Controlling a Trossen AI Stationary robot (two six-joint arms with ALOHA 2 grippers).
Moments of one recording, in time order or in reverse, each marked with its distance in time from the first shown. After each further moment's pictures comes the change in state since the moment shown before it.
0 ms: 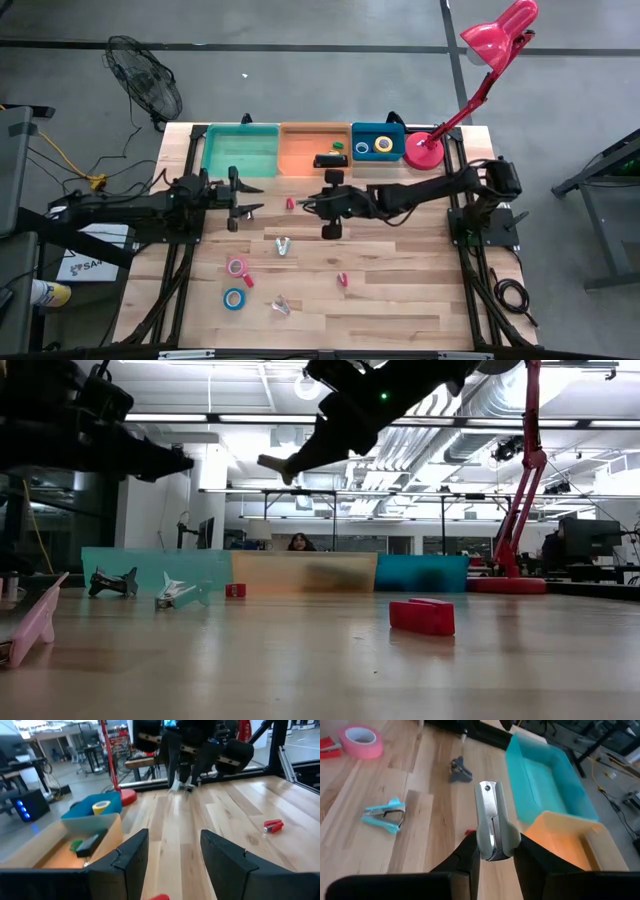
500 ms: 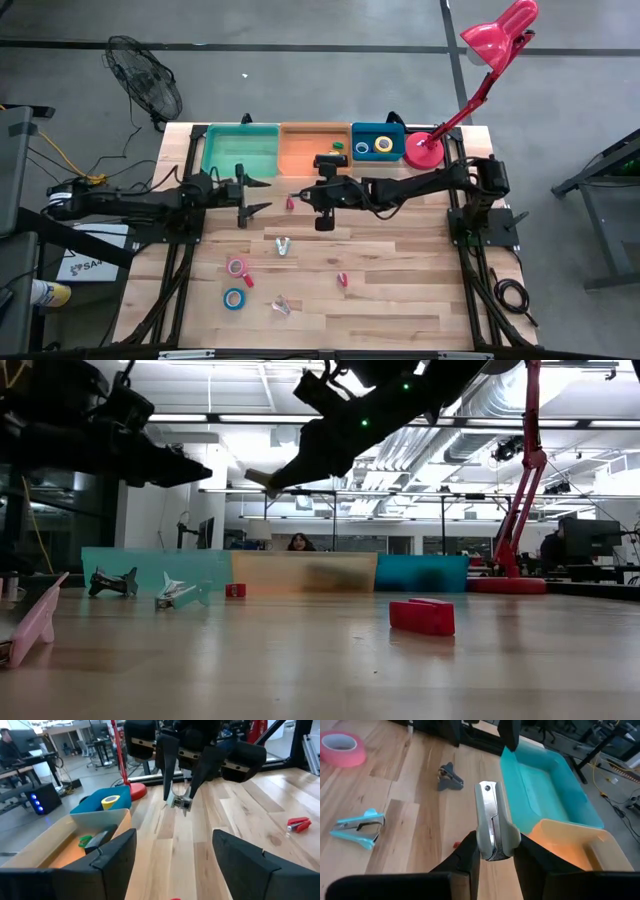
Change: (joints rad) left arm 0.000 0.302 0.031 0.248 -0.061 0.011; right arm -0.078 0.078 0.000 0.145 -0.089 -0.032
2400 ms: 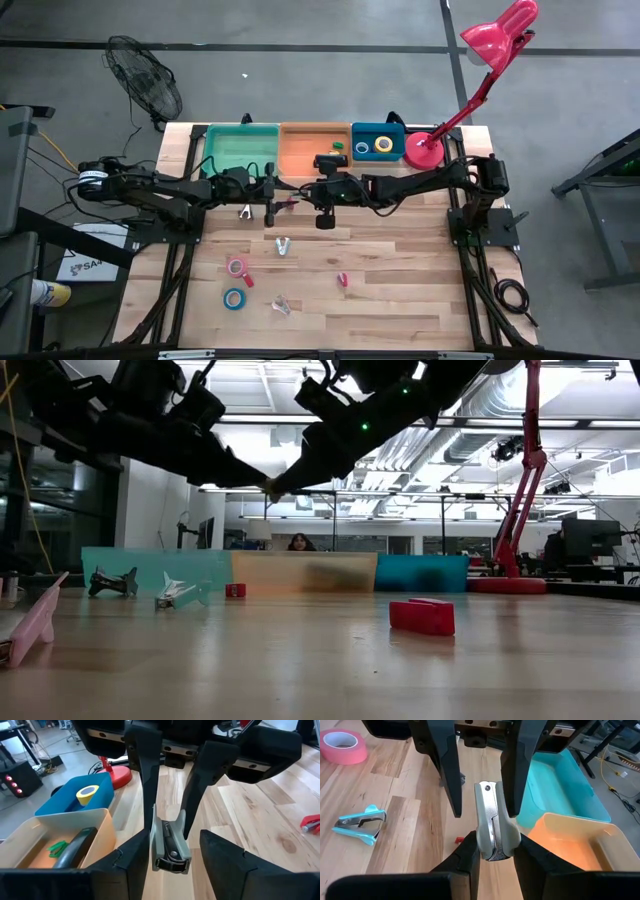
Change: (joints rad) left arm -0.040 0.485 0.313 0.011 0.000 0.022; right arm -0.022 0.000 0.000 -0.021 -0.041 0.025
